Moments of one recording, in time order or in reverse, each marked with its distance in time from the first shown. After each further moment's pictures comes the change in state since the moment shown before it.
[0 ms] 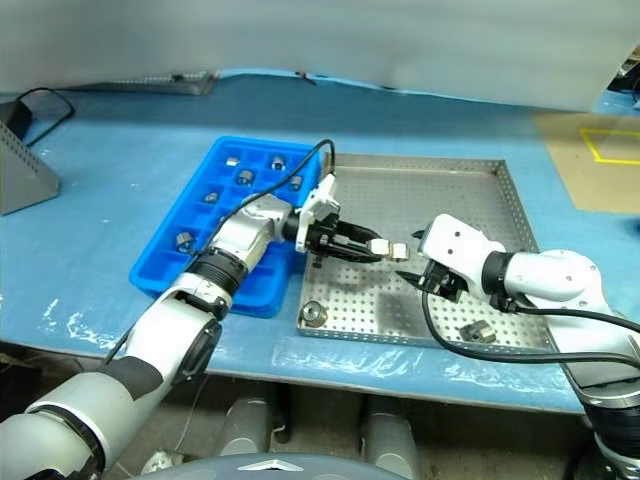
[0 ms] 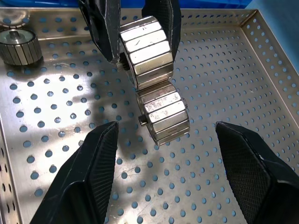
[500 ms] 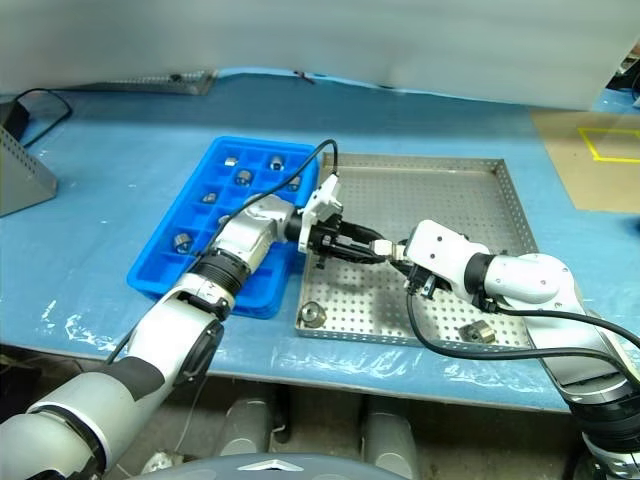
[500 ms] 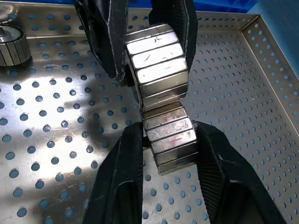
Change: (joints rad) left arm 0.000 -0.007 0.000 0.000 0.001 -0.006 0.004; right arm -0.023 0.033 0.093 0.025 -0.037 -0.049 -0.084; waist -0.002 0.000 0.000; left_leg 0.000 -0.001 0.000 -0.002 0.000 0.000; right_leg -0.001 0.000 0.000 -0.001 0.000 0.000
